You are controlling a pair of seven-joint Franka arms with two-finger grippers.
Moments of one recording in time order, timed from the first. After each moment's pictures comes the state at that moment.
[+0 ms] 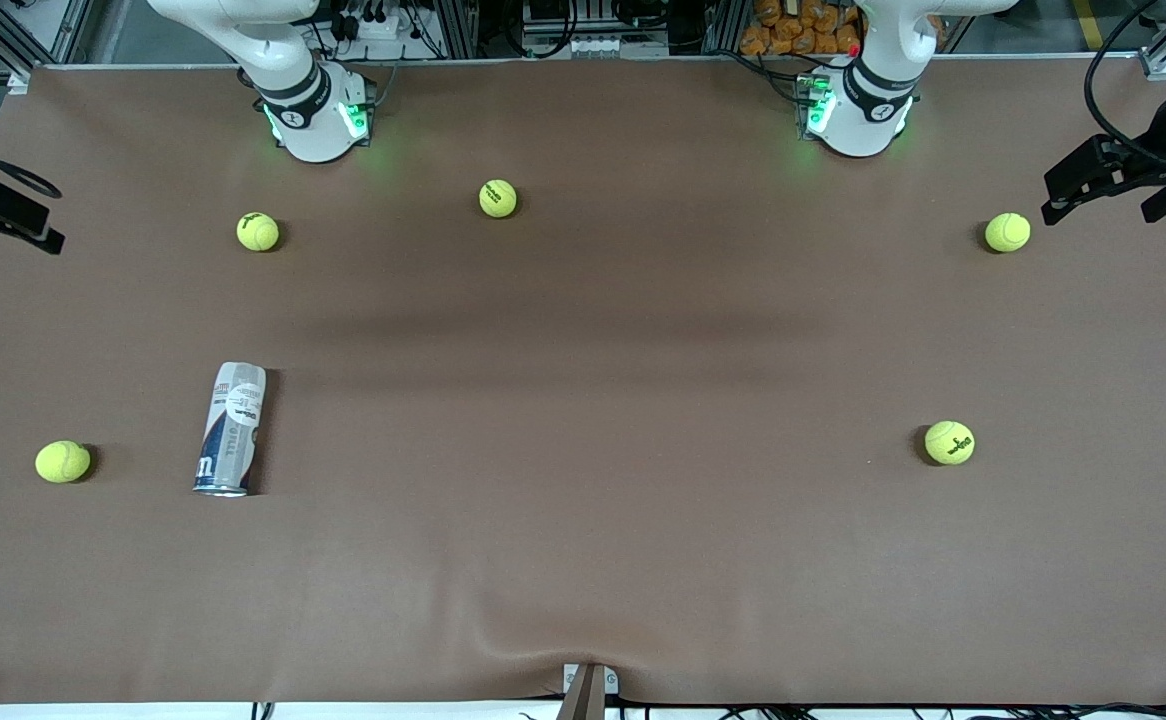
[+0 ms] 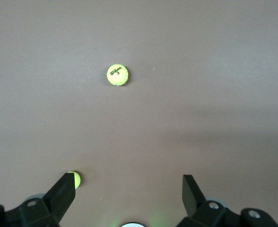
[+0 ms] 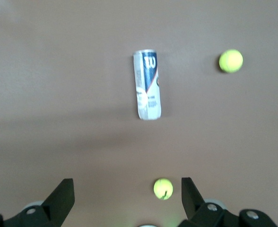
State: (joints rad) left arm -0.07 -0.05 -0.02 -1.50 0.02 1.45 -0.10; right arm 0.00 0.05 -0.06 -1.41 0.03 1.42 0.00
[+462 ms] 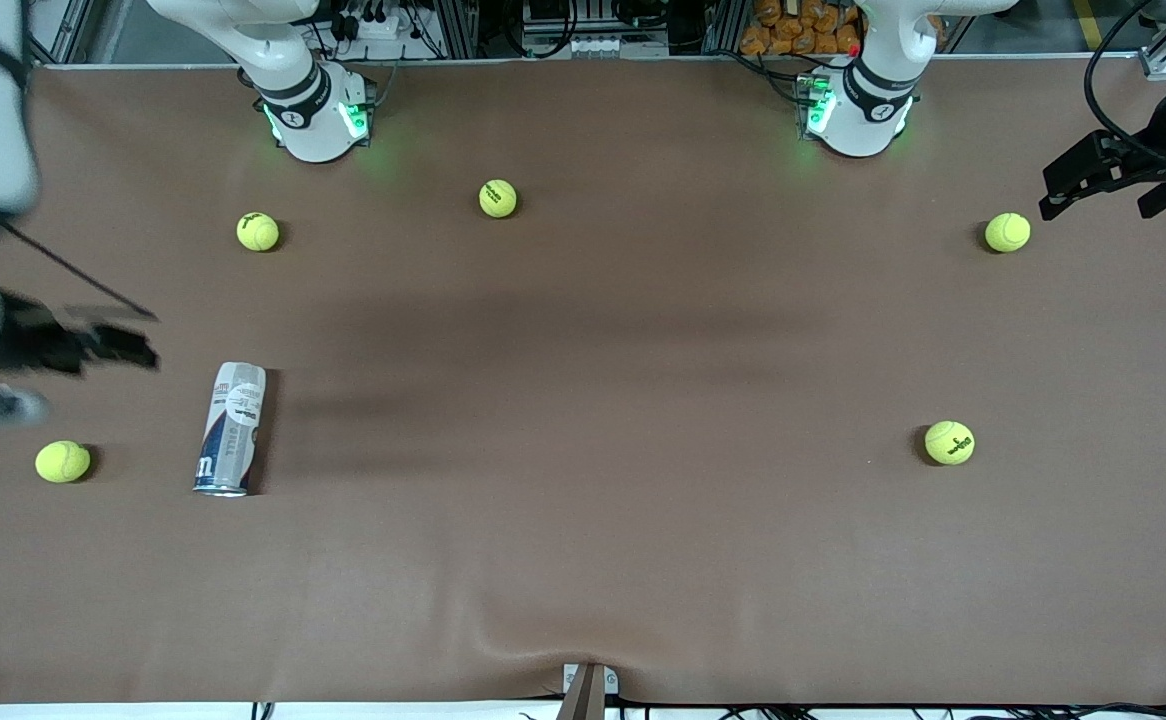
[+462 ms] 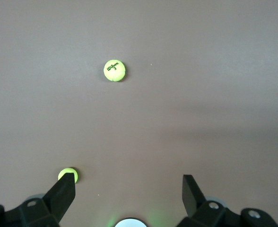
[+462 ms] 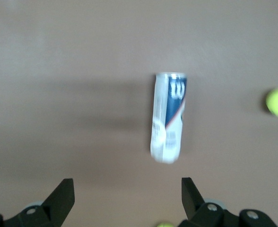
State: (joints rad) left arm -0.07 -0.05 -0.02 -1.50 0.01 1.43 -0.10; right arm 0.01 0.35 -0.06 -1.45 0.10 1.70 -0.16
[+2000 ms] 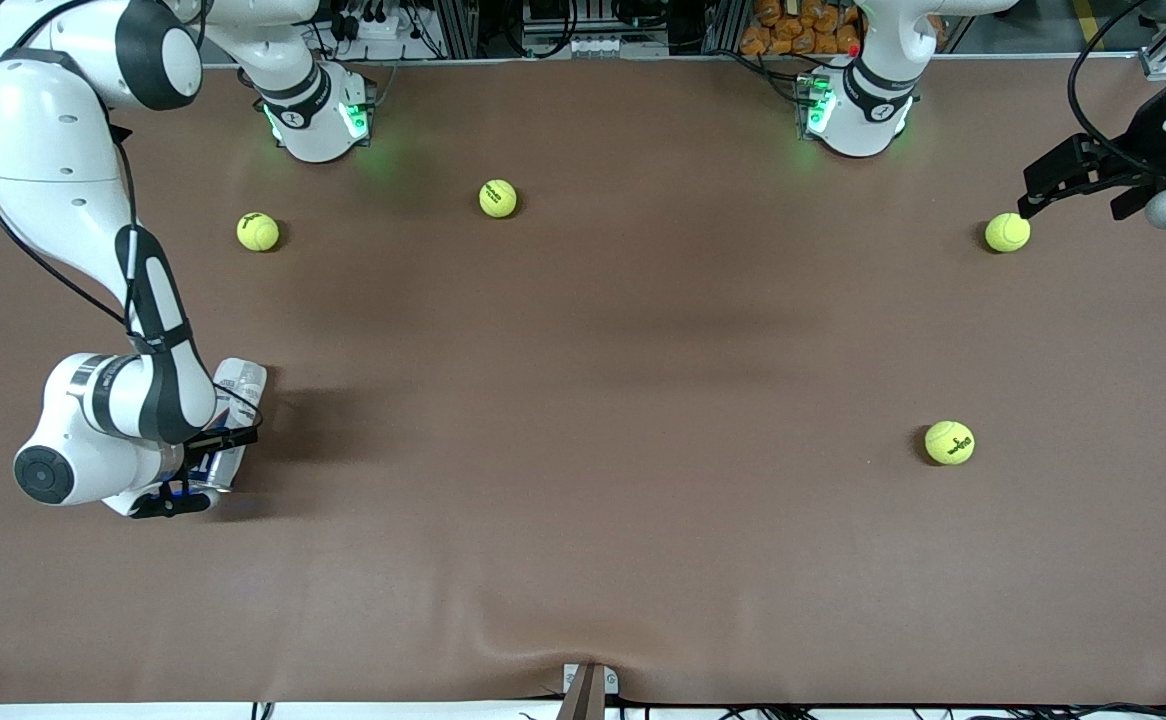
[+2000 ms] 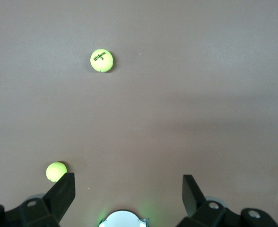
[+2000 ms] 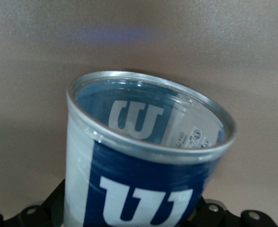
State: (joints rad) left arm -0.07 -0.05 -0.02 -1.51 -0.04 1.40 -0.10; right arm -0.05 0.83 -0.08 -1.45 0.04 1.92 -0.25
